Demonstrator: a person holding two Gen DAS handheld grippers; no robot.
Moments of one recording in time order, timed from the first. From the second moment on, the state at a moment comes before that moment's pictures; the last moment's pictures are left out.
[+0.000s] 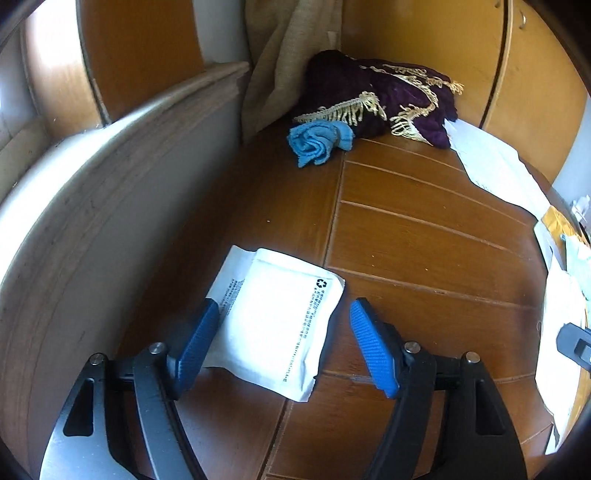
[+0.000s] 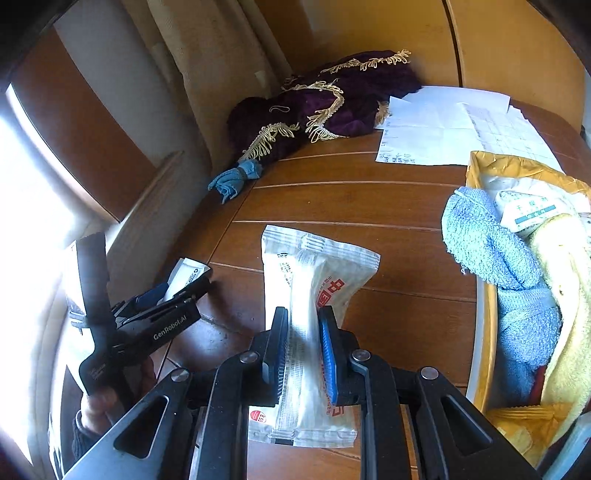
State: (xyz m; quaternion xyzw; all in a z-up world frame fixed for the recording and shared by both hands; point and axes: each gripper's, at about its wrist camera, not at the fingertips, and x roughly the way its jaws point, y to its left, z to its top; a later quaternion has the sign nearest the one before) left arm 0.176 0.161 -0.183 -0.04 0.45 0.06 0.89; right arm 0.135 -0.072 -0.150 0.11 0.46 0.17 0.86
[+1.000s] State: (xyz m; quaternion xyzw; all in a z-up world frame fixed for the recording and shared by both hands) left arm 0.082 0.066 -0.105 -0.19 0.39 -0.11 0.89; right arm 0.067 -0.153 -0.094 0.15 0.38 0.19 0.89
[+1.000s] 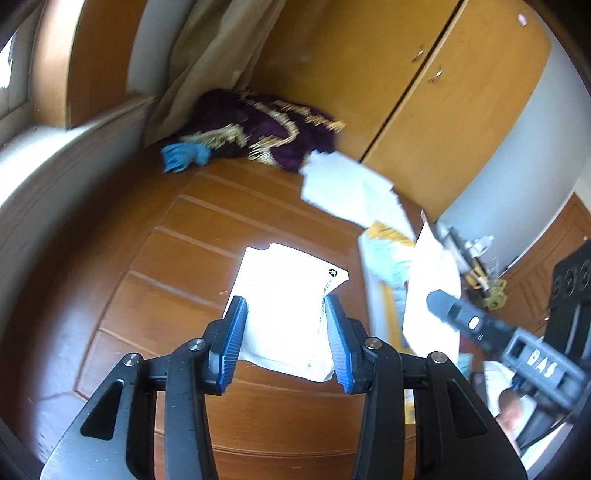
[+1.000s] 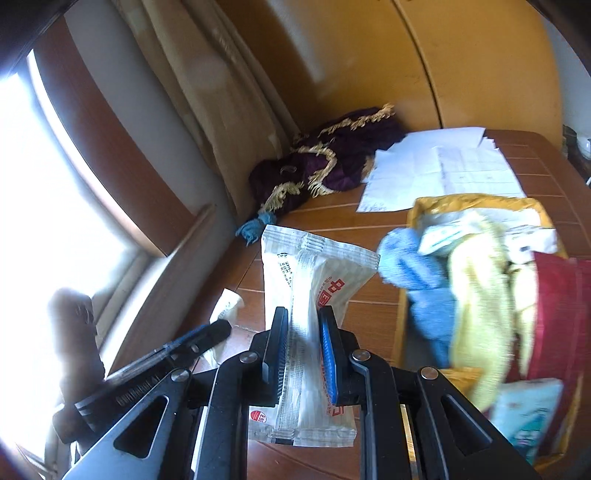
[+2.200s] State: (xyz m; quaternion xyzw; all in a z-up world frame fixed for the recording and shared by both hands) left arm 0.221 -0.132 -0.119 -0.14 0.46 -0.23 0.85; right arm 0.185 -0.328 -0.123 0.23 0.41 0.05 0.88
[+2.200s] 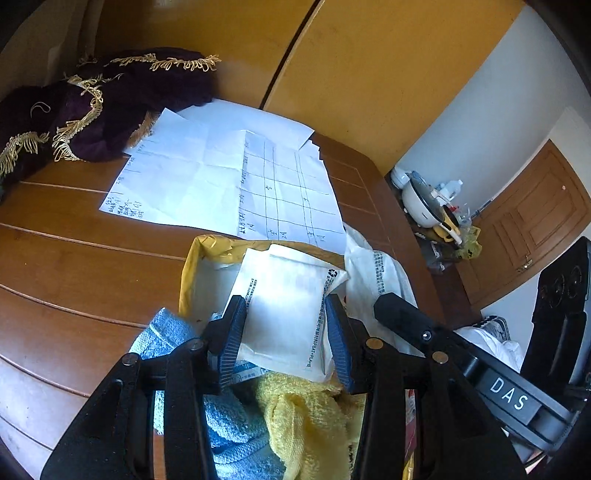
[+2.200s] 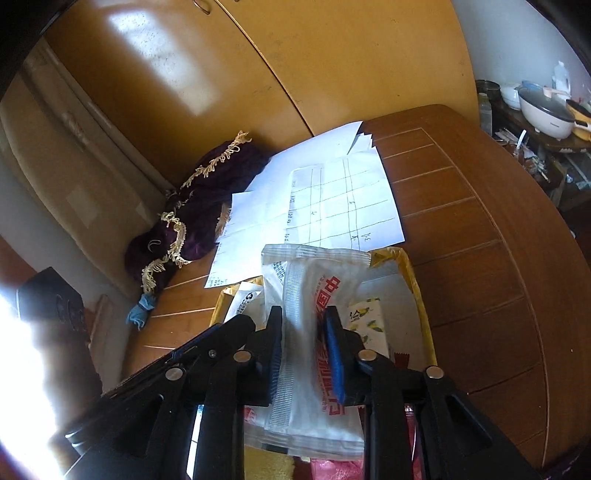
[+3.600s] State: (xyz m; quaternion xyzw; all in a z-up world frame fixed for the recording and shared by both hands) left arm 0.044 -0.070 -0.100 -0.12 0.38 -0.16 0.90; right arm 0.012 -0.293 -0.113 0.26 0.34 0.09 0.90
